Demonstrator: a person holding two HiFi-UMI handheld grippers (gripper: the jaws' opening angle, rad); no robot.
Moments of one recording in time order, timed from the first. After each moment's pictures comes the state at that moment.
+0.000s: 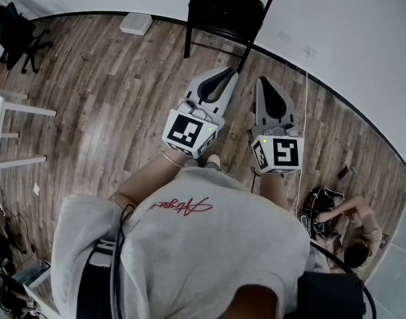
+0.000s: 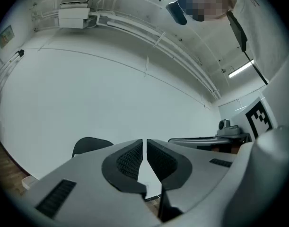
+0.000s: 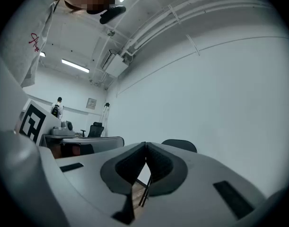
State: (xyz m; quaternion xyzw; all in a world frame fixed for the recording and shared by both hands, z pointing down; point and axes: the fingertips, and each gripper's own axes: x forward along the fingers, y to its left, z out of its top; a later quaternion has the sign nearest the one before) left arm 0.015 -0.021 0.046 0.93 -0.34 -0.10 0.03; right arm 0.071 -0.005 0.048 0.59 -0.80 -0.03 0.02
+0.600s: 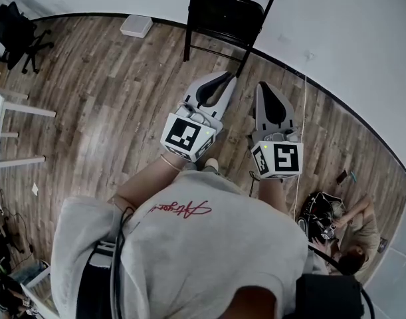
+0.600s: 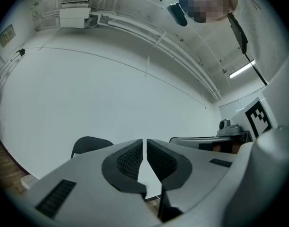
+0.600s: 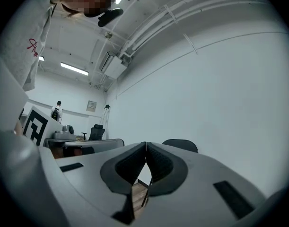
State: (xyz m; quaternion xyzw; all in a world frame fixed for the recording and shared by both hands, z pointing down) left arm 0.019 -0.022 0.046 0.93 -0.34 -0.11 0.03; right arm 0.077 -0.004 0.045 0.59 -0.81 -0.02 0.01
